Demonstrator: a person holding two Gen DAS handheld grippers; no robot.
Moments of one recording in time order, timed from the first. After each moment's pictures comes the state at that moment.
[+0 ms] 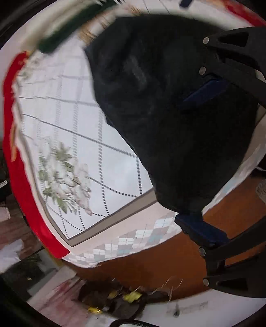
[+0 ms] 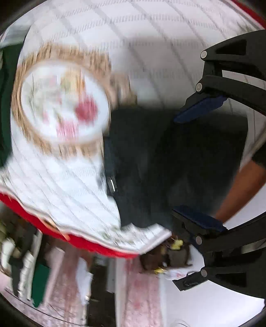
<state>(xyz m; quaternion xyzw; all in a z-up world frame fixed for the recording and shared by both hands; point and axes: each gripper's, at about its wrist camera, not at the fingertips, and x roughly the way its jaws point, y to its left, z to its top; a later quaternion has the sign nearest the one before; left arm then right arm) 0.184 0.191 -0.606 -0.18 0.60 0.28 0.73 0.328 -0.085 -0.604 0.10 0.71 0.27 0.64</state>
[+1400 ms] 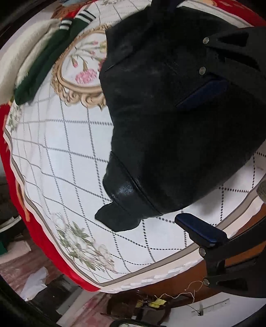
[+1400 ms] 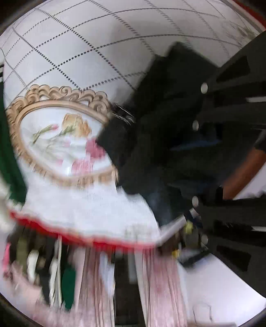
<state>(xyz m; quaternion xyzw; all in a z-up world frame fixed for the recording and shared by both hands) 0.249 0.087 -0.609 -0.15 0.58 0.23 0.77 0.375 -0.161 -0.618 0.16 0.73 0.23 0.63</state>
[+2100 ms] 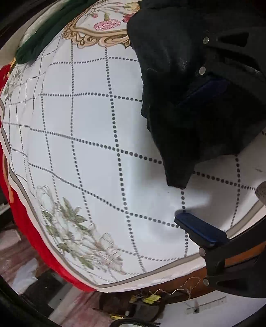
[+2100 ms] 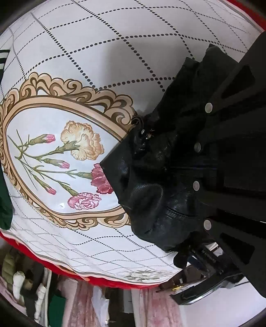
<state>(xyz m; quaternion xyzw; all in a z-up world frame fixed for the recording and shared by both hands) 0.269 0.159 -0.646 -0.15 0.59 0.26 0.75 0.392 -0.124 -0.654 0.09 0.74 0.19 0.64</state>
